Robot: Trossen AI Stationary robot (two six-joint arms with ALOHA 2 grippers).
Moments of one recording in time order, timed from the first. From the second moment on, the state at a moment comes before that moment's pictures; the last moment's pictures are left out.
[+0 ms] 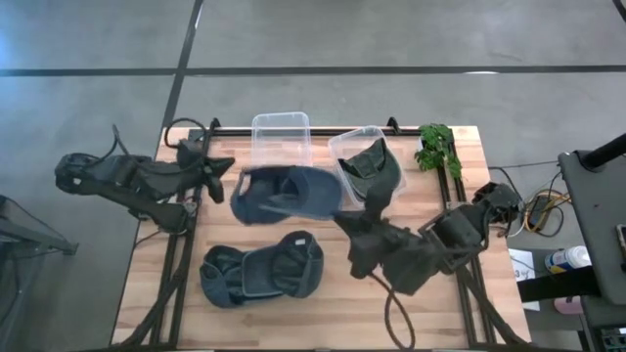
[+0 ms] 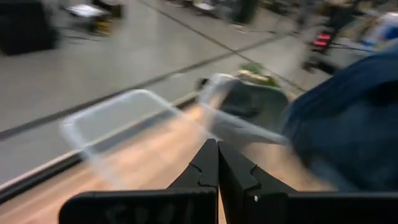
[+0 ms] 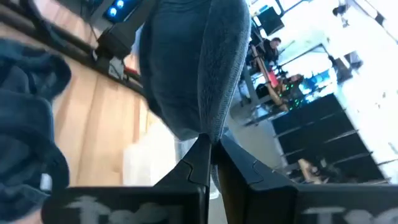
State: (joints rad) left arm -0.26 0.76 1.12 -0.83 -0.82 -0.65; right arm 0.57 1.87 2.34 -1.08 1.04 -0.32
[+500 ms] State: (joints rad) left arm -0.26 0.84 1.12 -0.66 -0.70 -0.57; right arm 0.54 1.81 2.35 -1.04 1.21 -0.15
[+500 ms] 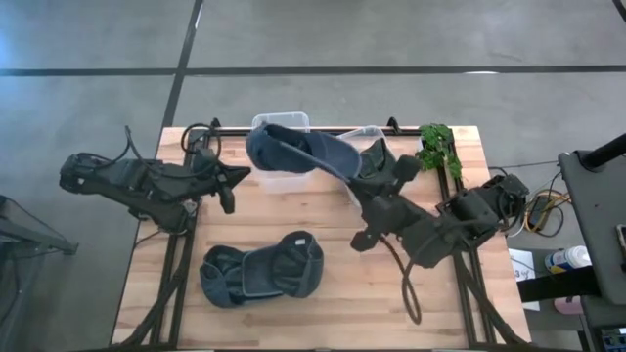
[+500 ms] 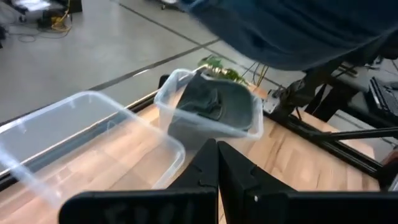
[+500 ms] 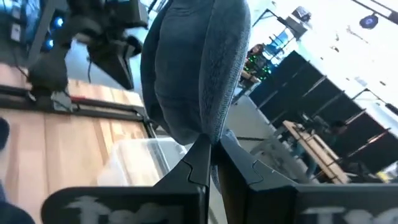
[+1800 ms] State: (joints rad) left arm -0.23 1.02 1.13 -0.35 -0.20 -0.20; right arm 0.53 1.88 2.34 -1.15 0.87 -0.54
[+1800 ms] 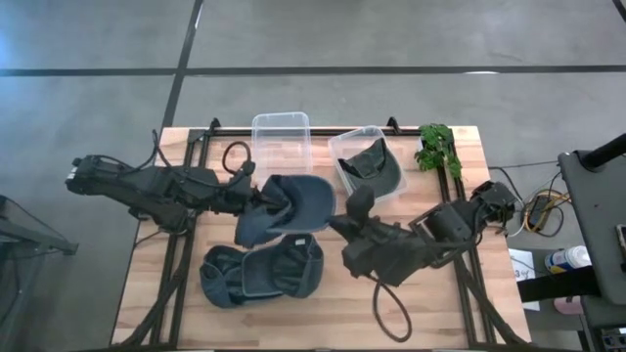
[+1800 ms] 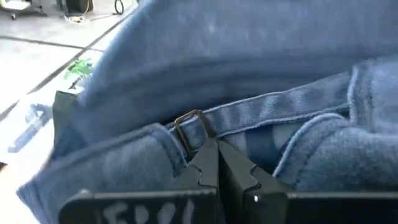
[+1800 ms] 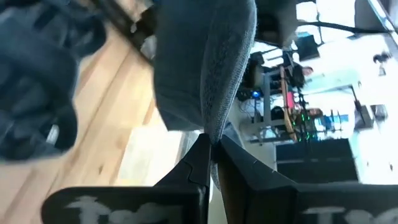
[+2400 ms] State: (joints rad) left arm -0.22 0.88 1.10 -0.76 -0.31 -0.23; right arm 0.54 1.92 2.25 -1.29 0.93 -0.81
